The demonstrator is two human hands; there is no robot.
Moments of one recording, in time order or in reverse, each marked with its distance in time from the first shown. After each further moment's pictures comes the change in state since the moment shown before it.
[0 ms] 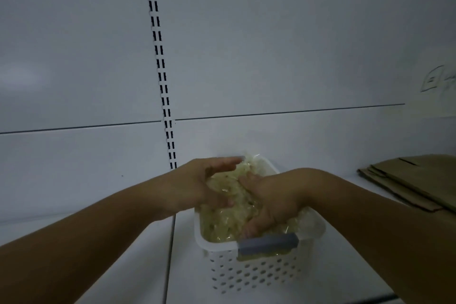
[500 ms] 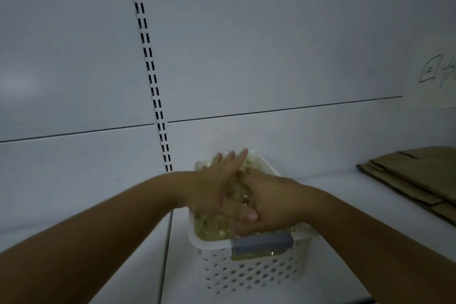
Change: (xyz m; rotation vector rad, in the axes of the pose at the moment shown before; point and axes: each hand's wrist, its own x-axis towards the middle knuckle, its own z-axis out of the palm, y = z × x) left_hand 0.028 0.021 0.017 0.640 -0.221 -0.189; right_hand -0.008 0.001 0.022 0.113 0.388 -0.124
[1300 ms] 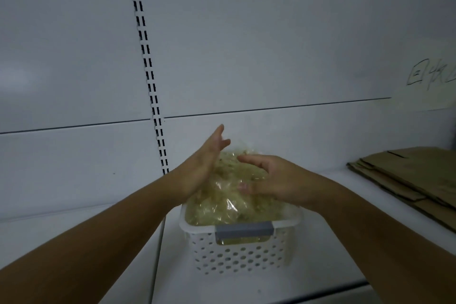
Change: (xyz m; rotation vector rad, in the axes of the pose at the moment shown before) left_hand 0.013 -0.014 0.020 -0.596 0.481 0.144; right_hand -0.014 0.025 -0.007 0.679 0.162 0.035
